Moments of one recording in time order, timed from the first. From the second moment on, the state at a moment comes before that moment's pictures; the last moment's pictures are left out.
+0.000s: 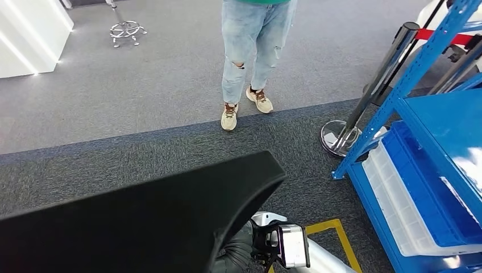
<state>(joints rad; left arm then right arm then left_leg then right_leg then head) -0.09 -0.10 1.22 -0.21 -0.99 0.00 -0.35 -0.42 -0.01 0.90 -1.58 -0.16 0.42 -0.62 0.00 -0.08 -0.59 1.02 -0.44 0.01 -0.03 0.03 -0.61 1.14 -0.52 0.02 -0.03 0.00</state>
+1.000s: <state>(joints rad) -0.08 0.01 1.26 -0.22 -0.97 0.05 -0.28 -0.40 -0.03 0.89 -1.57 -0.16 0.43 -0.65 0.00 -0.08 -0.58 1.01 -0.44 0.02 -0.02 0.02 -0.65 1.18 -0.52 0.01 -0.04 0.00</state>
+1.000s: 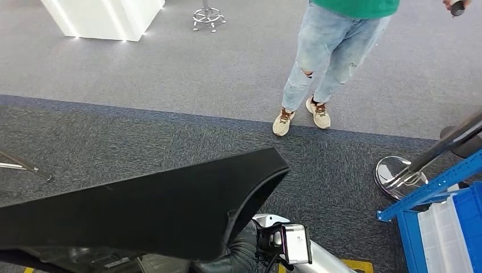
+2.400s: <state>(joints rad) -0.07 0.03 1.30 -0.22 -0.95 0.01 -0.29 -0.40 -0.02 0.87 -1.48 -0.17 0.45 -0.68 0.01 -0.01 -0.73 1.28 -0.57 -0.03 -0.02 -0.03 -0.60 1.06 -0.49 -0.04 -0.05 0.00</state>
